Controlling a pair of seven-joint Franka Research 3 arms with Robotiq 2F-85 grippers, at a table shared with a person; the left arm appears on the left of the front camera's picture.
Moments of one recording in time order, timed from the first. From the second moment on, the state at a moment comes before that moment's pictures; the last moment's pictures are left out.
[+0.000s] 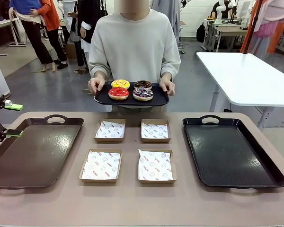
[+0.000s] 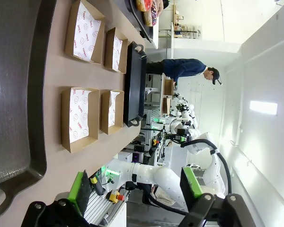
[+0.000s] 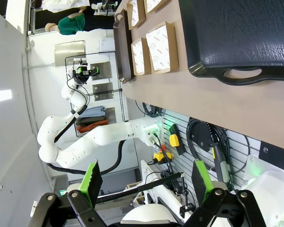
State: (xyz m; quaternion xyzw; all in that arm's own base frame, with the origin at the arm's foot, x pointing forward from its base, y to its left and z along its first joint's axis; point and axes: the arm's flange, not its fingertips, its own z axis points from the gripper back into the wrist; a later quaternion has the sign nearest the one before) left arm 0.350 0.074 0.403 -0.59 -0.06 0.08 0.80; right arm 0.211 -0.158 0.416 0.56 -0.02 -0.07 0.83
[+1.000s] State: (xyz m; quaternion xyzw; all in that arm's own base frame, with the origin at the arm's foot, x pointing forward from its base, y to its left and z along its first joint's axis) left arm 0.363 0.002 0.479 -0.46 -0.05 -0.01 0.89; right arm 0.212 -0.158 0.416 0.55 -0.02 -0.07 0.83
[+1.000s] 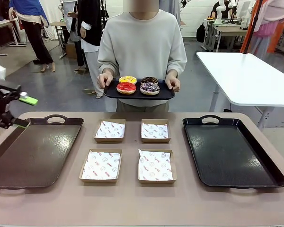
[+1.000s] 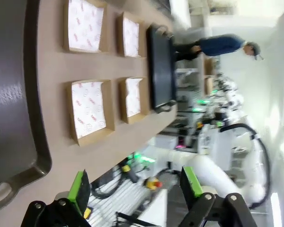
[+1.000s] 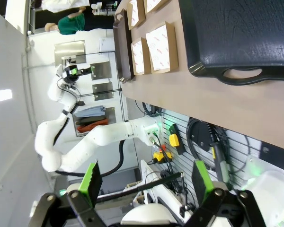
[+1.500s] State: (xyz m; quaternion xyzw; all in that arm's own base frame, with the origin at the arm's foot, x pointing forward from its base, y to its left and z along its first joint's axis) left arm 0.343 -0.156 0.489 -0.18 -0.02 -0.12 0.98; right arm 0.212 -0.157 0.416 0.55 -0.02 -0.07 0.83
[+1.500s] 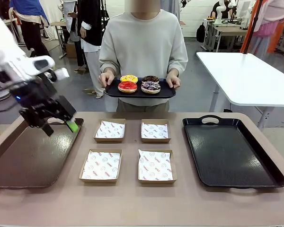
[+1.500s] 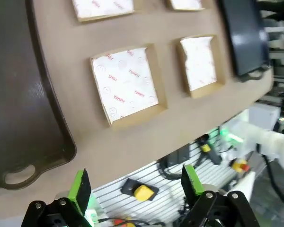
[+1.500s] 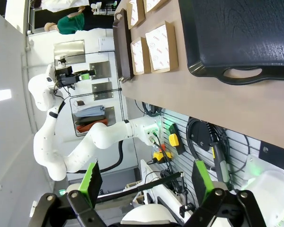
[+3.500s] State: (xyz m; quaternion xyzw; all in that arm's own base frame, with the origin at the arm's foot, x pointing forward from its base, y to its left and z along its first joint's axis) left arm 0.403 -0.220 0.329 -0.05 -0.02 -0.07 1.00; right arm 0.212 -0.157 0.416 0.55 -0.02 -0.07 0.83
